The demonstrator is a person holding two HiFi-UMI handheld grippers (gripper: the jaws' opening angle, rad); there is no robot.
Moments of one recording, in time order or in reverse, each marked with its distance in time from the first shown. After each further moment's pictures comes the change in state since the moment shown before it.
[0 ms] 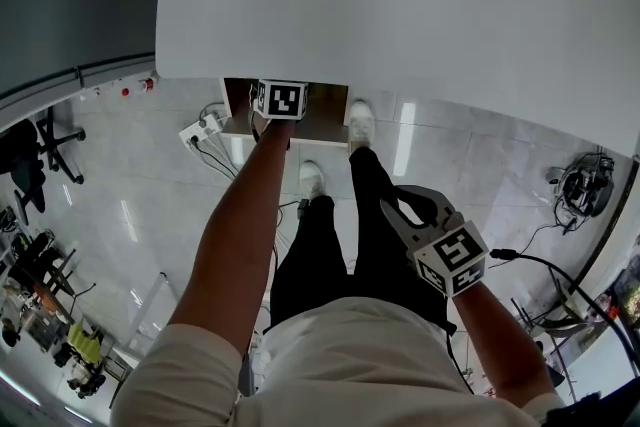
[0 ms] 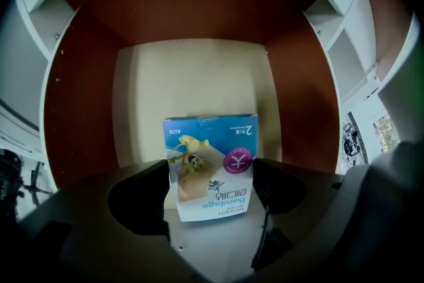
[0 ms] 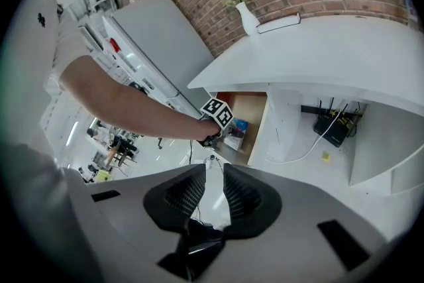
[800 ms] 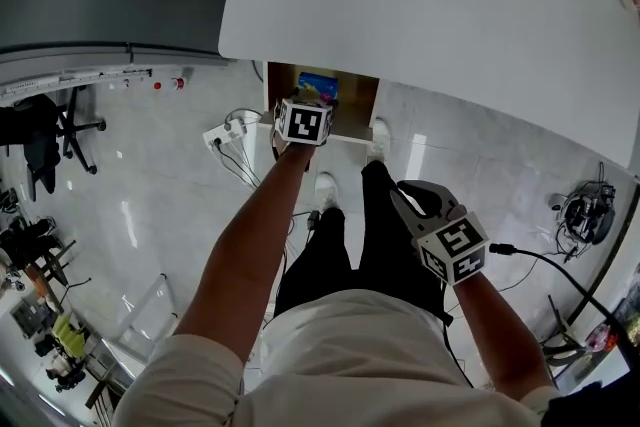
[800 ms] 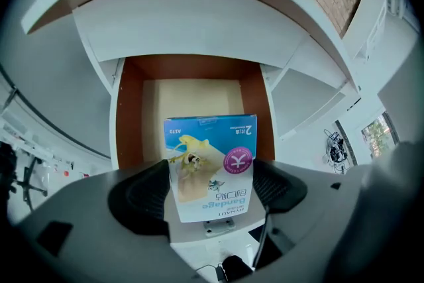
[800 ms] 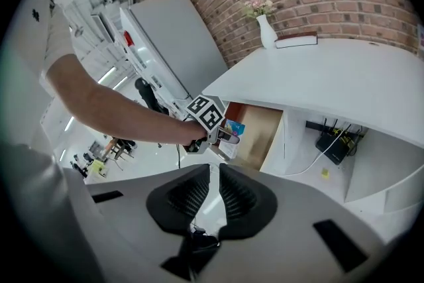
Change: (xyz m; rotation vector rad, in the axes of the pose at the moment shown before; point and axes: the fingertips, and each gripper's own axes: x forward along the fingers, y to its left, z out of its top) left arm -0.123 -0.013 -0.023 -0.007 -0.105 -0.071; right arm -0.016 0.067 0.020 -0.097 -0.037 -0.032
